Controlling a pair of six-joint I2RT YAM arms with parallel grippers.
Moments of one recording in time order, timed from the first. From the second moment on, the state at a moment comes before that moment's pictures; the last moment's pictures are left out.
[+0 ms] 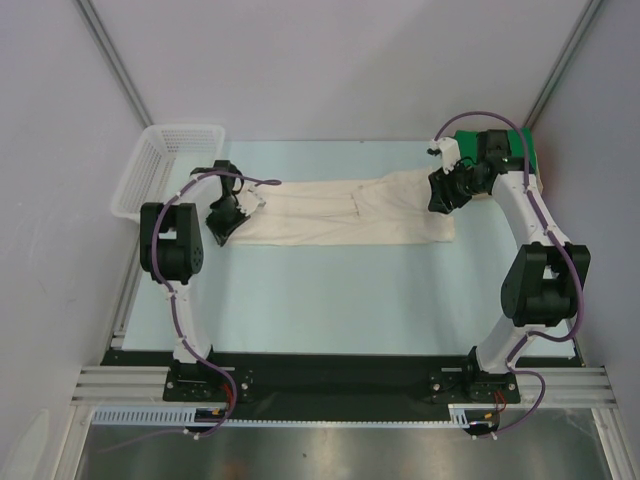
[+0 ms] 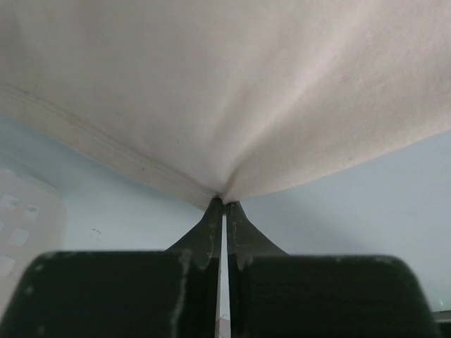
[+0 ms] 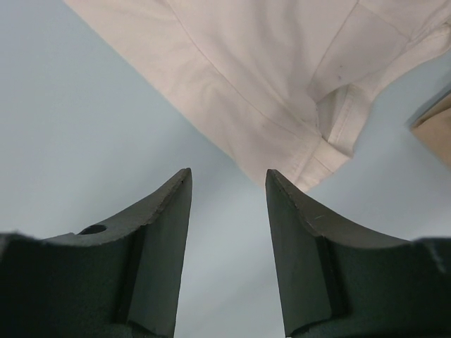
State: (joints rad) left arm -0.04 2.13 1.60 -0.97 -0.05 0.72; right arm -0.01 1.72 1.54 -0.82 -0.55 -0.61
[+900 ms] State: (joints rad) left arm -0.22 1.55 0.93 -1.04 0.04 0.62; right arm 0.09 2.00 1.70 -0.69 -0.46 -0.48
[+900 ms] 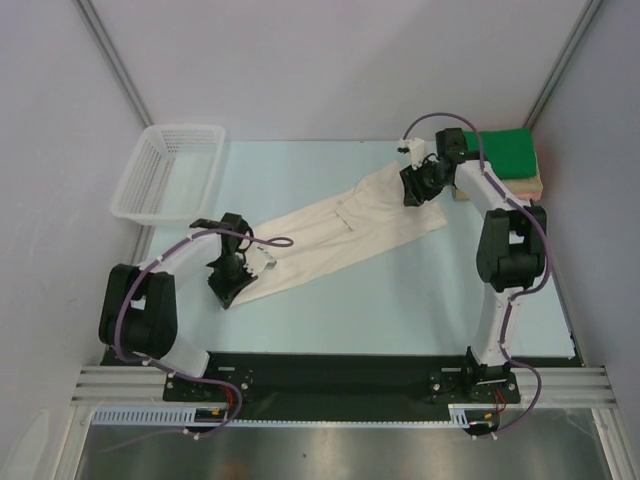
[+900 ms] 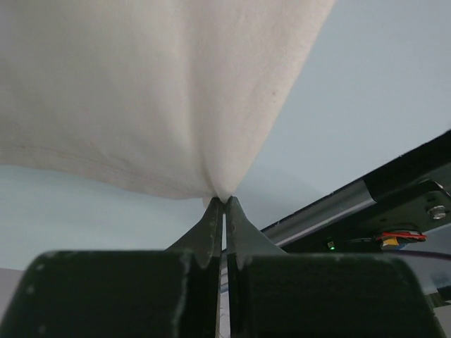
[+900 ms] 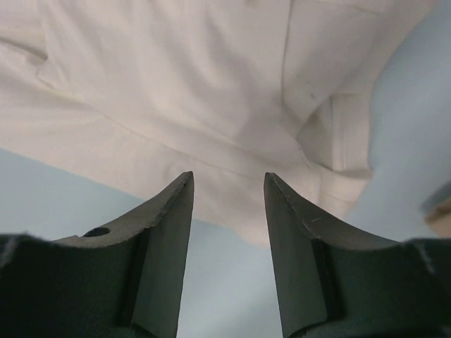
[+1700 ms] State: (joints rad) left arm -0.47 1.47 0.92 -1.16 0.09 0.54; right arm 0.20 2.46 2.13 -0.68 -0.25 -0.45
